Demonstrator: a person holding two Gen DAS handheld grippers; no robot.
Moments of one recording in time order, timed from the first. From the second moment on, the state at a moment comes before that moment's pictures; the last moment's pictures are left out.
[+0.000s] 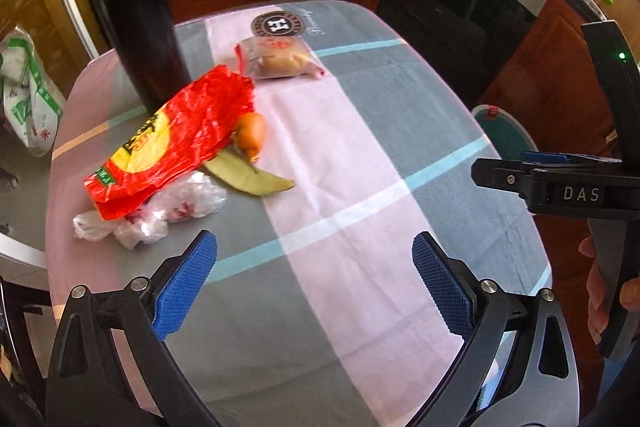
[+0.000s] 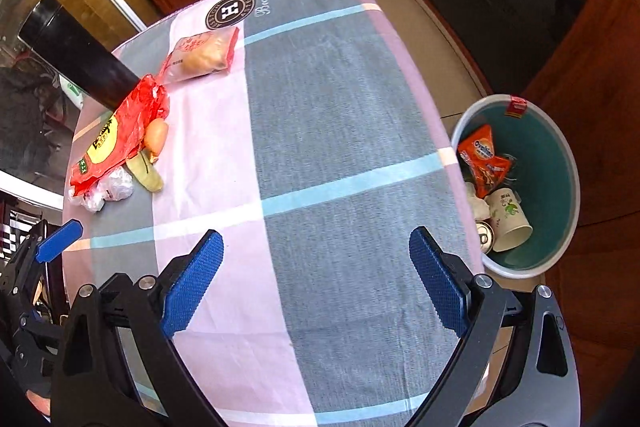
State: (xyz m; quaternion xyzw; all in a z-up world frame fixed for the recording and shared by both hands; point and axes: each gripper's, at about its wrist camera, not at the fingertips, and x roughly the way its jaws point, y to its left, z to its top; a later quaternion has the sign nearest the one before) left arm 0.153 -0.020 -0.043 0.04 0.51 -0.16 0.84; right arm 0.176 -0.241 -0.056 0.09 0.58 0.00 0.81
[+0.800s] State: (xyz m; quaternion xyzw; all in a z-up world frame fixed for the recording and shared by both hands) left arm 0.269 0.126 -0.087 0.03 0.53 -0.11 0.84; right arm 0.274 -0.110 -0.087 0.03 0.60 0.07 0.80
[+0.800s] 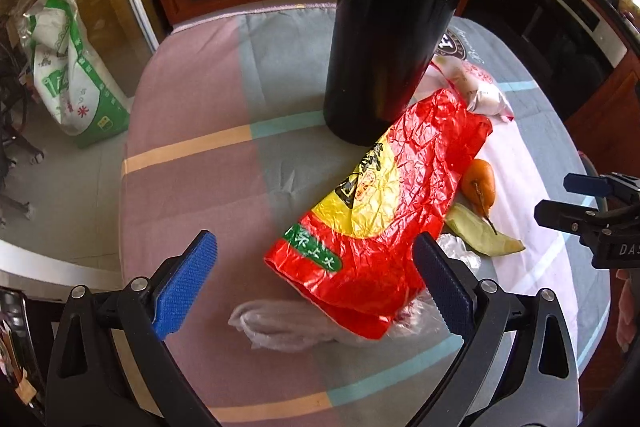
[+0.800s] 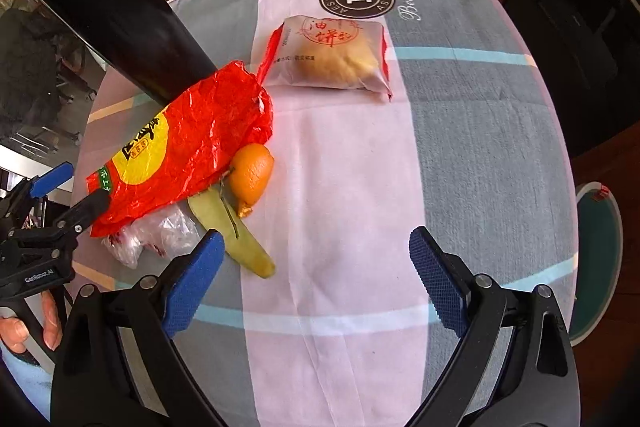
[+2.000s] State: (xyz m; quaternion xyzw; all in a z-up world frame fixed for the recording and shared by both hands) left arm 0.187 0.032 -0.117 0.03 0.58 -0.24 0.78; right arm 0.235 -0.122 -0.121 0.03 0.60 0.11 0.79
